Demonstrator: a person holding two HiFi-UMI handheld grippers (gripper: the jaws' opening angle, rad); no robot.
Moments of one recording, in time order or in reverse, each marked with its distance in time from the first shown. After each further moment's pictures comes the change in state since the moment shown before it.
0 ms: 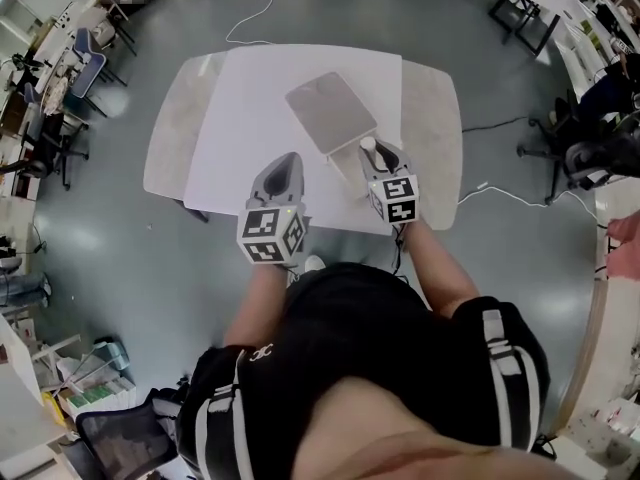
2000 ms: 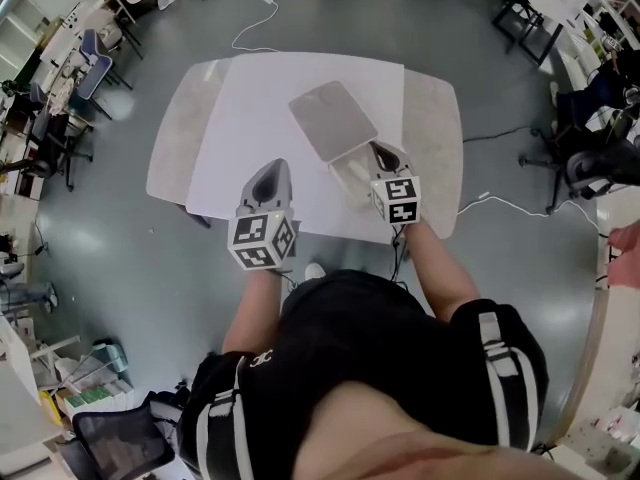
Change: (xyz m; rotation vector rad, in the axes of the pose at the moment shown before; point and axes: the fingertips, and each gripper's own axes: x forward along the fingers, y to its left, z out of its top) left arm -0.010 0.028 0.004 -0.008 -0.014 0.080; right arm 0.008 -0.012 0.022 0.002 -0.064 -0.027
